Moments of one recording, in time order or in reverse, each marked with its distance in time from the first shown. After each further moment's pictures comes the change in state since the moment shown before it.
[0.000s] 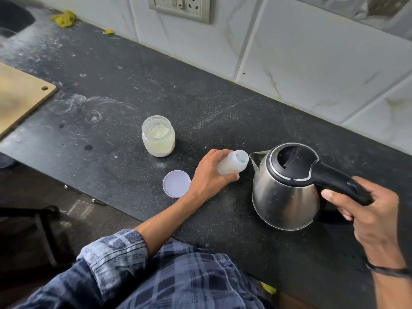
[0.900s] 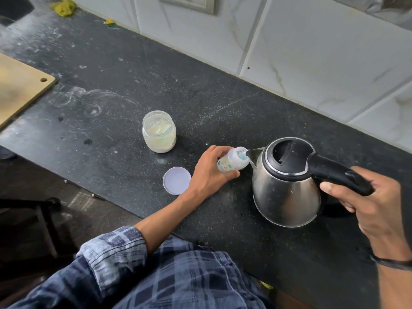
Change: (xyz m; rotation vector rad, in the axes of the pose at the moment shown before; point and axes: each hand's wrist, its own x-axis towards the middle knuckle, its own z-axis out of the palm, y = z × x) left_hand 0.004 -0.007 0.002 0.007 0.030 0.006; right_hand 0.022 -0.006 -0.001 -0.066 -0.105 0.010
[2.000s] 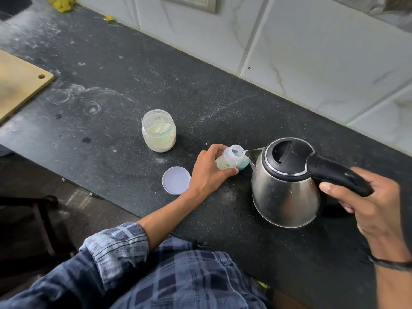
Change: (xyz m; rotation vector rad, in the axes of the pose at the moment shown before) left_hand 0.007 -0.009 0.007 0.004 0.062 -0.101; right_hand 0.002 0.001 0.003 0.011 0.015 -0.031
